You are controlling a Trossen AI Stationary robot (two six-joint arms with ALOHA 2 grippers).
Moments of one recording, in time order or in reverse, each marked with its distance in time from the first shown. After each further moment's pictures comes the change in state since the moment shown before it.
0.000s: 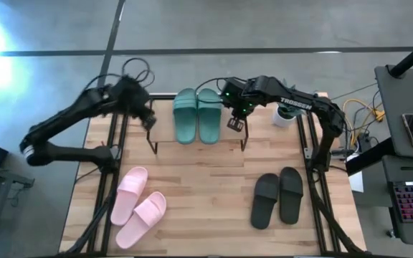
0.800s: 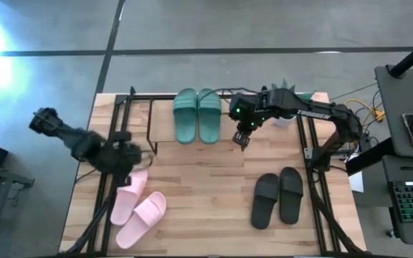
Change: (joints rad) left arm -1.123 0.023 -0.013 -0.425 -0.358 -0.486; right arm 0.163 -0.161 -0.144 0.032 -0.069 0.200
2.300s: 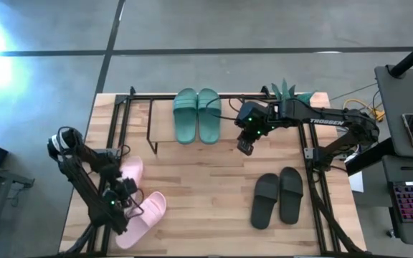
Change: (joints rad) left arm -0.502 0.549 -0.284 -0.031 0.066 -0.854; right arm 0.042 -0.182 -0.279 0.291 -0.087 0.087
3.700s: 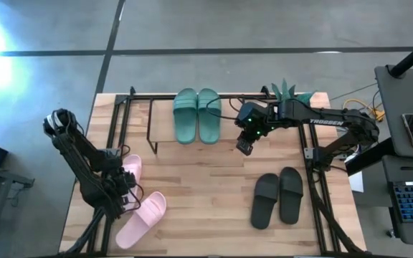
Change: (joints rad) left arm 0.027 -0.309 -0.193 0.231 -0.022 0.214; right arm 0.004 0.002 -0.008 0.000 0.010 0.033
